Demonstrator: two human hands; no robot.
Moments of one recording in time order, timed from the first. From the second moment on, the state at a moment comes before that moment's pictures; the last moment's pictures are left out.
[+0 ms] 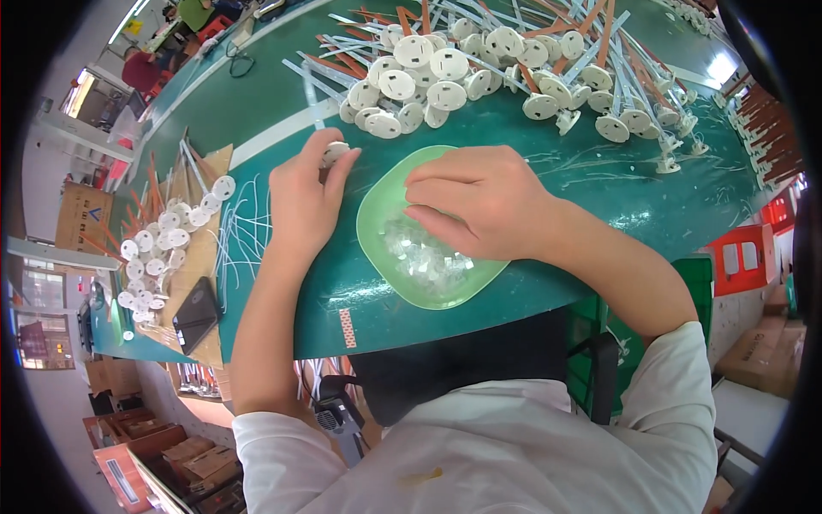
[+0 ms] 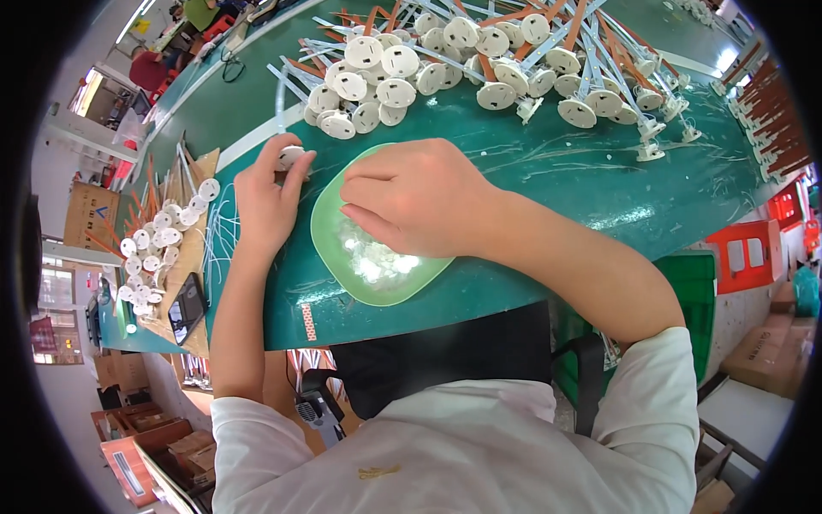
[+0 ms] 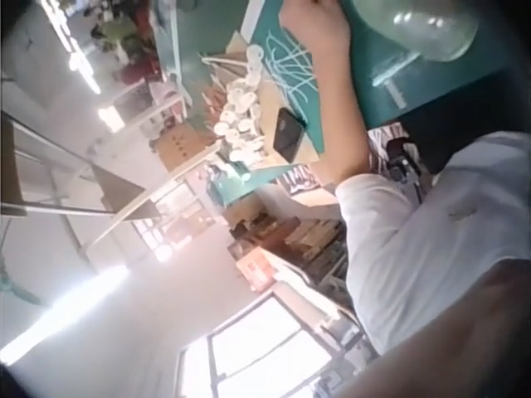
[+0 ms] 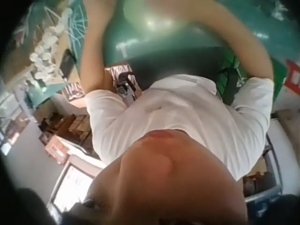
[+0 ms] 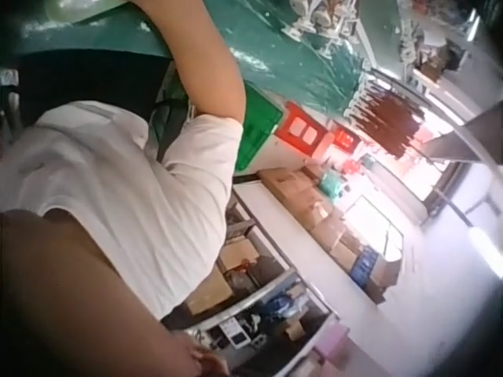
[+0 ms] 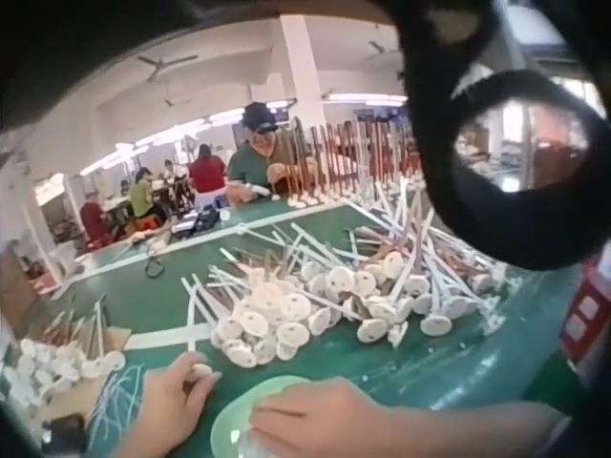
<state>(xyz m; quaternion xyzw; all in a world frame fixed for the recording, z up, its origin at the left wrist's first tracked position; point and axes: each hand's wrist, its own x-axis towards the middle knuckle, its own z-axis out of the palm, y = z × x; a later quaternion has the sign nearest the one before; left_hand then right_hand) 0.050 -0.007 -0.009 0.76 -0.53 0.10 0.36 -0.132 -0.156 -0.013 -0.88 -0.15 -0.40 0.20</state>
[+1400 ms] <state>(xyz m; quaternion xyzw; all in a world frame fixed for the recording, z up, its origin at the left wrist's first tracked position) -0.004 -0.001 -0.013 0.62 -0.66 -0.03 0.43 -0.133 -0.143 -0.007 -0.84 -0.17 -0.48 0.18</state>
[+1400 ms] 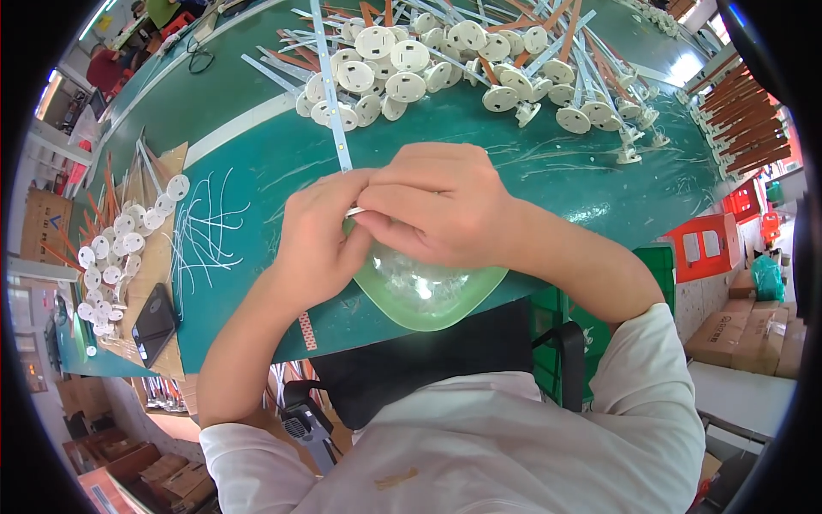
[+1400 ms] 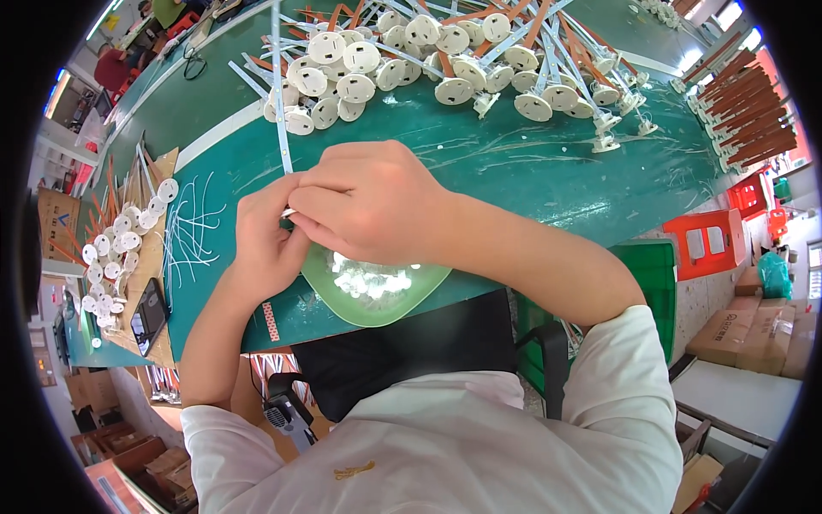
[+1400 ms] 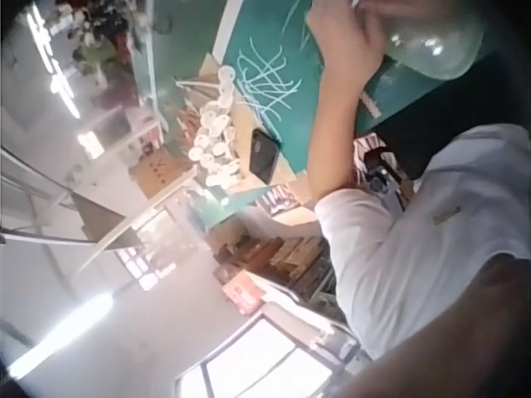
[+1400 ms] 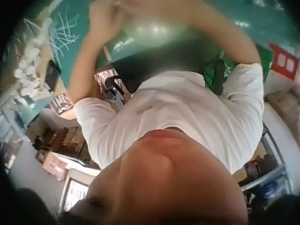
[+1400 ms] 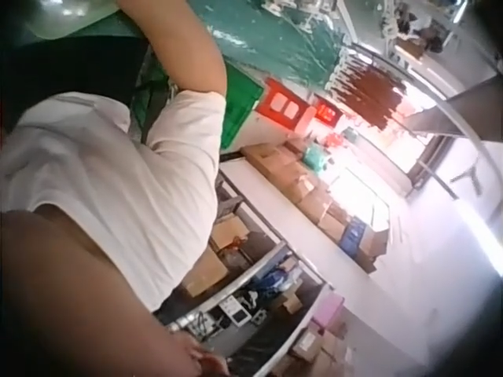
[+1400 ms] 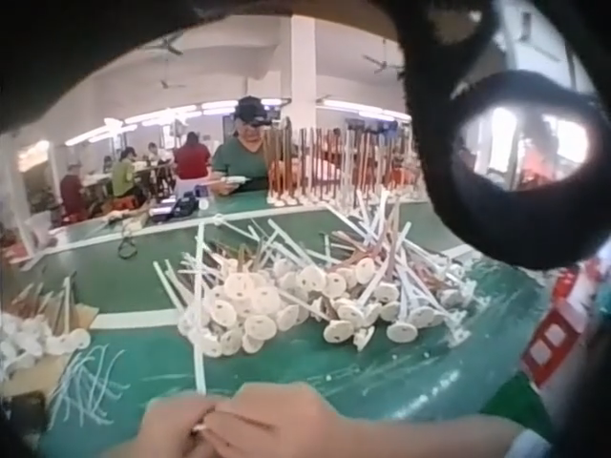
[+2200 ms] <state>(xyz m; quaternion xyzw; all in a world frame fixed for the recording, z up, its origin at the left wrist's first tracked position) 0.035 0.000 -0.008 0.70 -0.60 -0.03 0.39 -0.142 -0.152 -0.001 -0.93 -0.15 -0.11 0.30</state>
